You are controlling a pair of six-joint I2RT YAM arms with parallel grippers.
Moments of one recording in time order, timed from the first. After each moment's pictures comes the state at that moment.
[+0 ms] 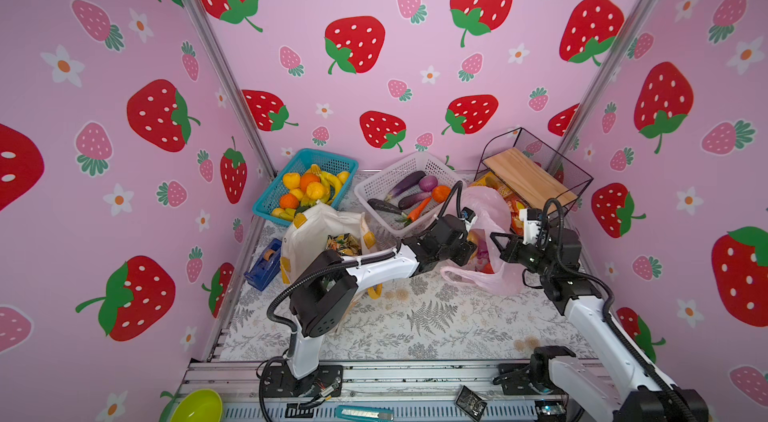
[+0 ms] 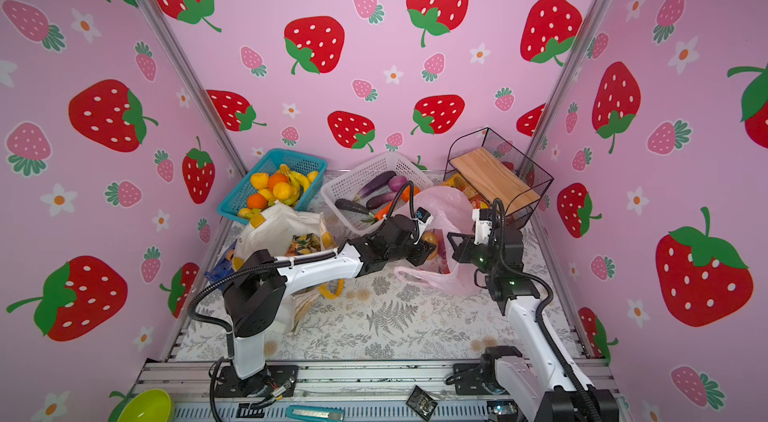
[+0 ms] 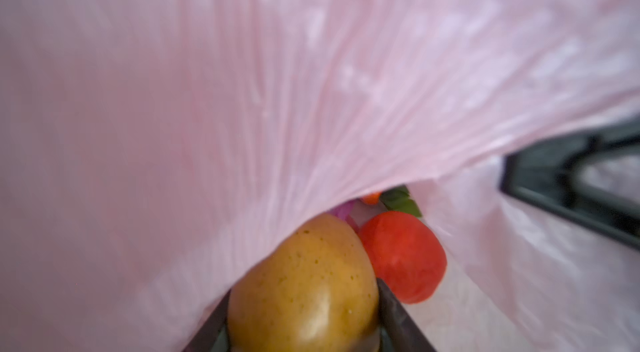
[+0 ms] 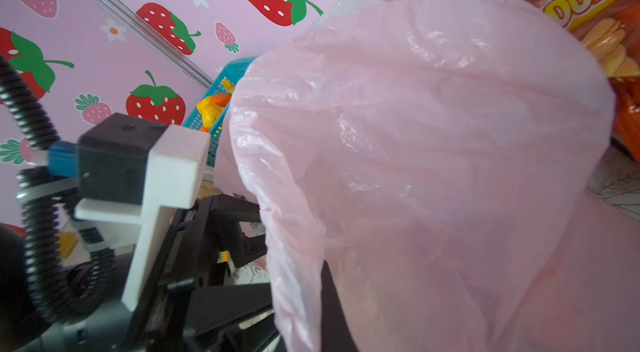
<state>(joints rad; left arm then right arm) -0.94 1.95 1.40 -0.01 -0.04 -0.22 0.15 0.94 0.55 0.01 -0.58 0.44</state>
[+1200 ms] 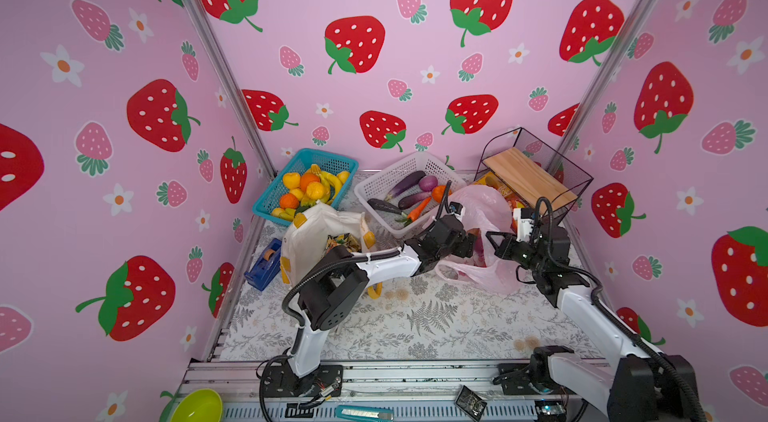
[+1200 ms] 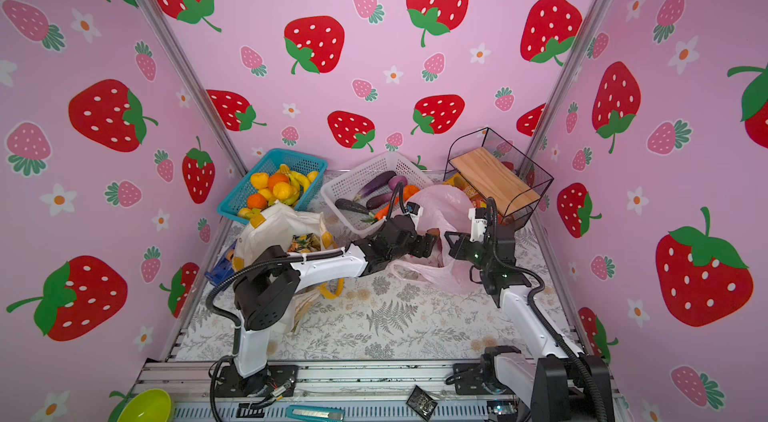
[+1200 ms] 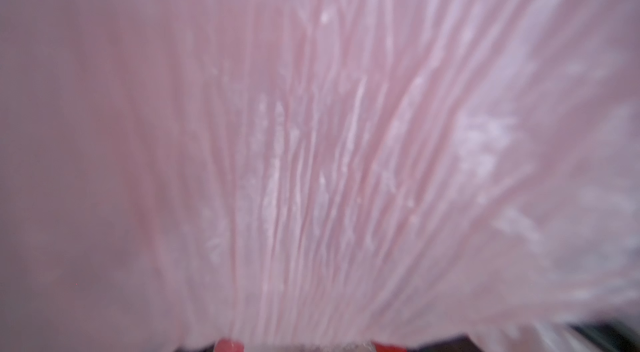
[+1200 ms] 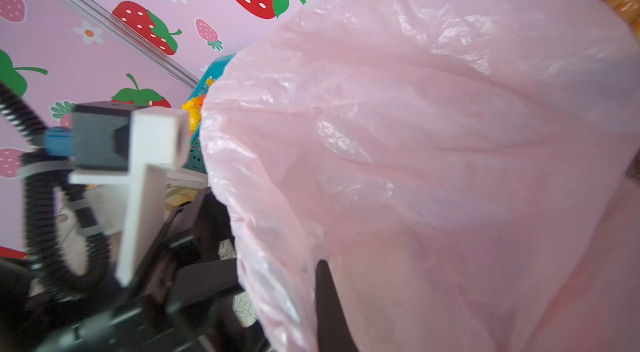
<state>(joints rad) -0.91 1.96 1.36 0.11 -0.08 -0.44 0.15 1.07 0.54 0.12 -0.53 0.45</state>
